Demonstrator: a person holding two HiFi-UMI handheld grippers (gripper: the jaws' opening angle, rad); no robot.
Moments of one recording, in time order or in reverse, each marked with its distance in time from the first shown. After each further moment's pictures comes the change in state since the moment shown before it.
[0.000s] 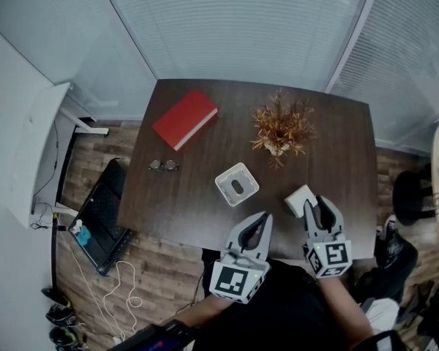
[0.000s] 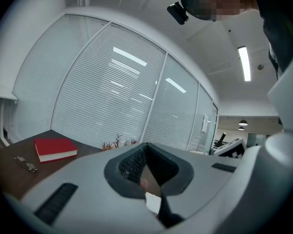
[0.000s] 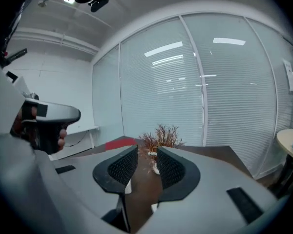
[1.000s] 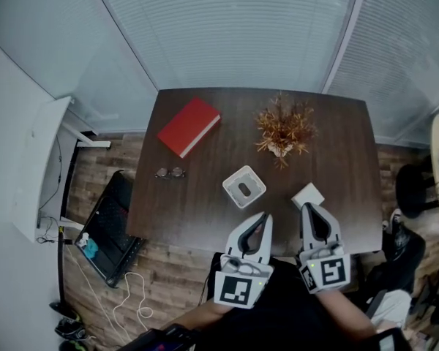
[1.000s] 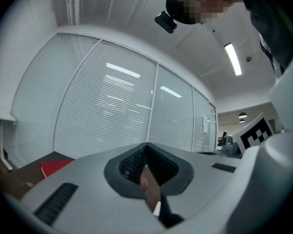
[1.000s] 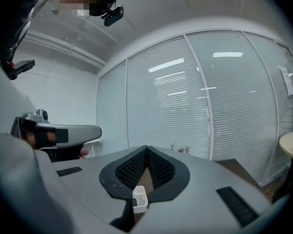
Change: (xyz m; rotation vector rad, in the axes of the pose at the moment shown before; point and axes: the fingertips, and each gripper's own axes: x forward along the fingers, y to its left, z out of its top) left arm -0.033 0.007 0.040 0.137 -0.110 0.010; right arm -0.027 0.078 0.069 -0.002 -0.170 0.005
